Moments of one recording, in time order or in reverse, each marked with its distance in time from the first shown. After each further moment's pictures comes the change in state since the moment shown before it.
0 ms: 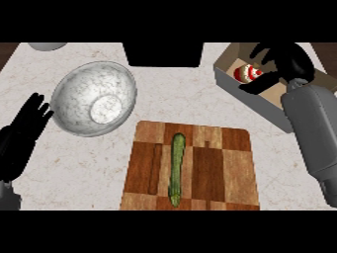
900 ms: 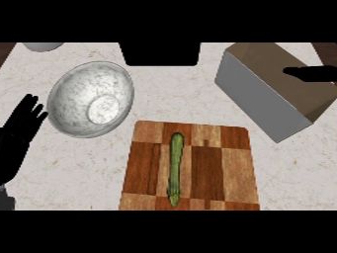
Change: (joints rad) left arm 0.014 0.007 0.025 -0.020 0.001 -0.007 0.015; right arm 0.077 -0.057 -0.385 -0.073 -0.472 -0.063 -0.167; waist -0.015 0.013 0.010
